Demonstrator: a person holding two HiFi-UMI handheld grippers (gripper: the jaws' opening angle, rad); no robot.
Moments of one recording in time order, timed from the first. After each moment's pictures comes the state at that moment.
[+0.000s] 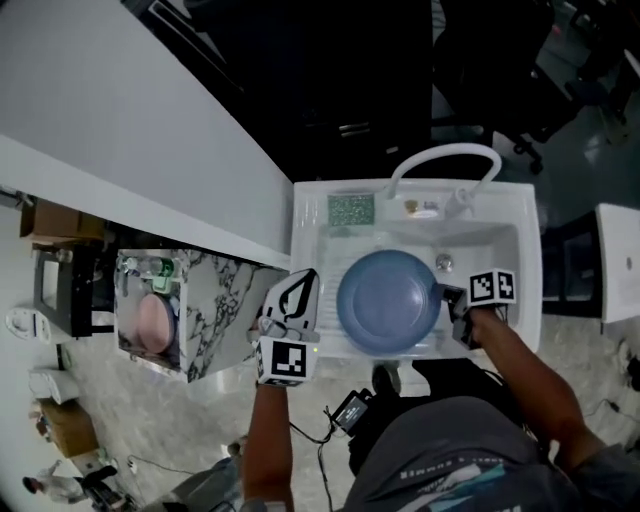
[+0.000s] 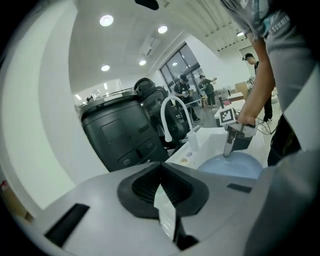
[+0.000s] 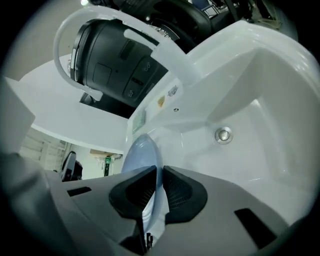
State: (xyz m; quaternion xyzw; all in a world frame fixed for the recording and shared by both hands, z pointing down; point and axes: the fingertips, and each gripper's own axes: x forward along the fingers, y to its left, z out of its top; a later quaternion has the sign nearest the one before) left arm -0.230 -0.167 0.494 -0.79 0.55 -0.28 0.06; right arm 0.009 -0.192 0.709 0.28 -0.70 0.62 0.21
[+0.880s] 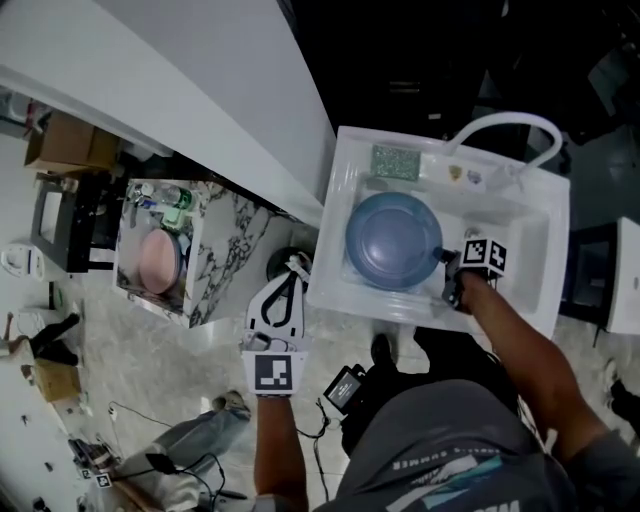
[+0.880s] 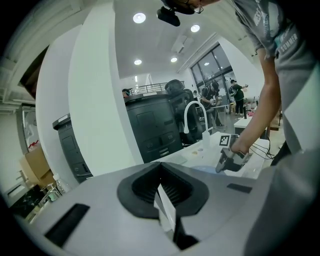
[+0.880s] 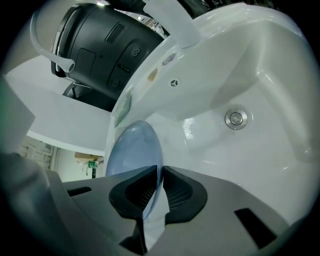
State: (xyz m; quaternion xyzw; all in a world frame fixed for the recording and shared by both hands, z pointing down) left arm -0.314 -0.040 0.489 -0.71 0.67 -0.21 -0.02; right arm -0.059 -0.186 0.784 0.33 -0.67 0.63 0.23
